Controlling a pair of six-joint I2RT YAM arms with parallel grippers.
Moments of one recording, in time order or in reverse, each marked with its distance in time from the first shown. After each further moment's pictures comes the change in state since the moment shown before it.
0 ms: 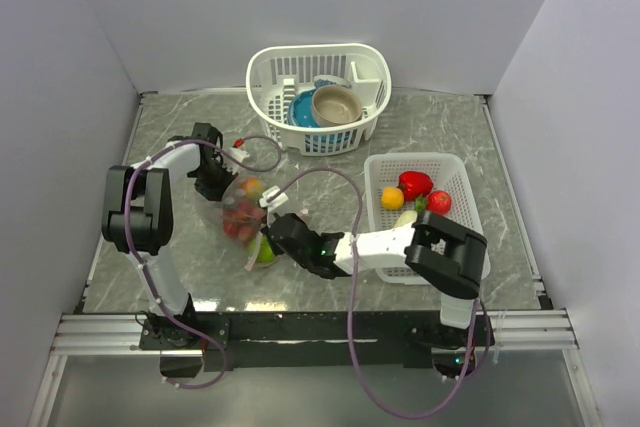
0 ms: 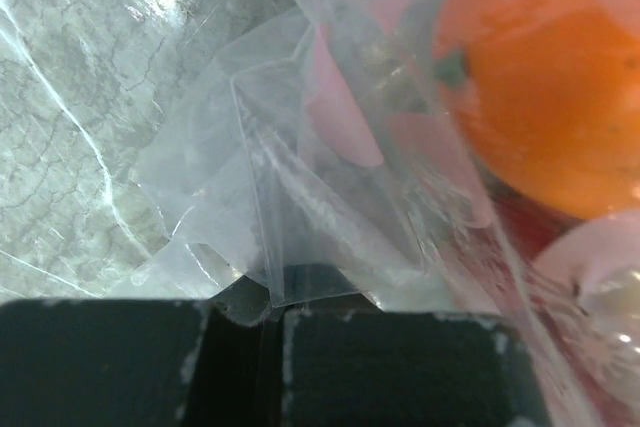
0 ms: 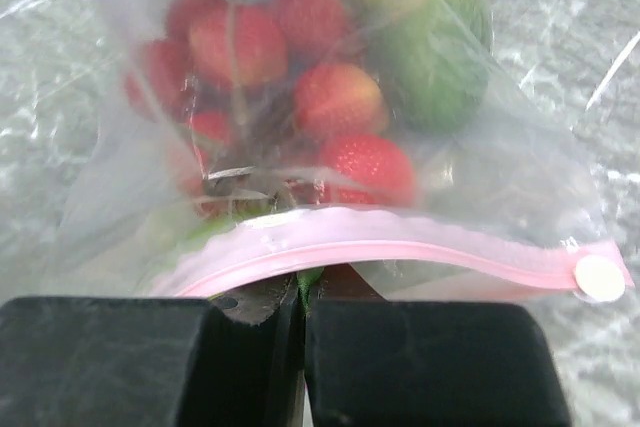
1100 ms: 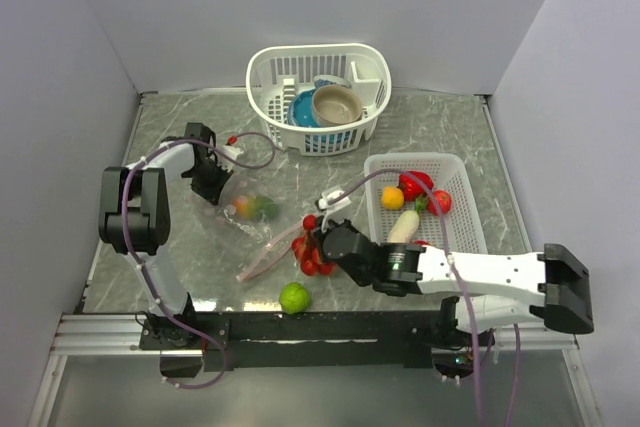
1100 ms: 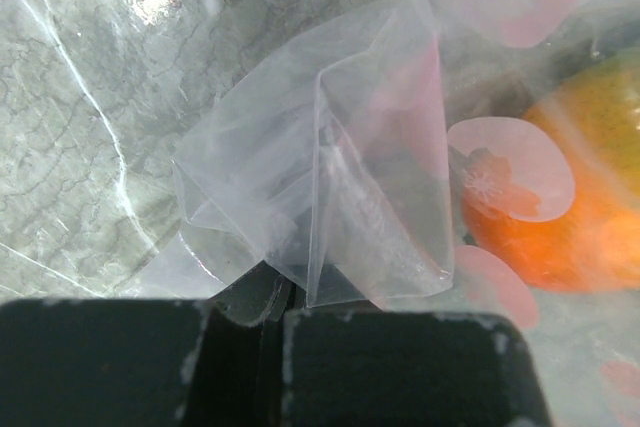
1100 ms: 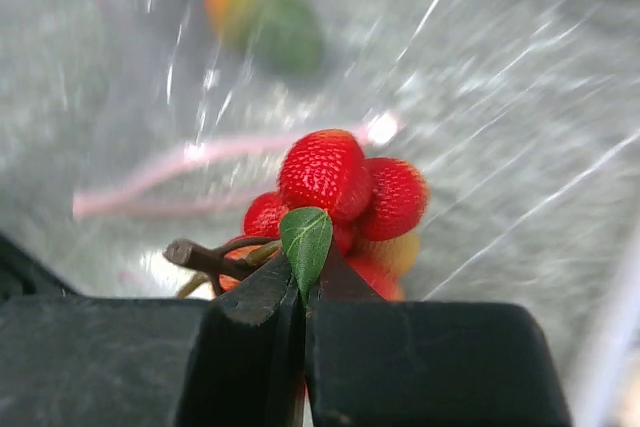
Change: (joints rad) left arm 0.041 -0.006 -0.006 0.016 0.042 -0.025; right arm 0.093 -0.617 -0.189 -0.449 0.206 0.130
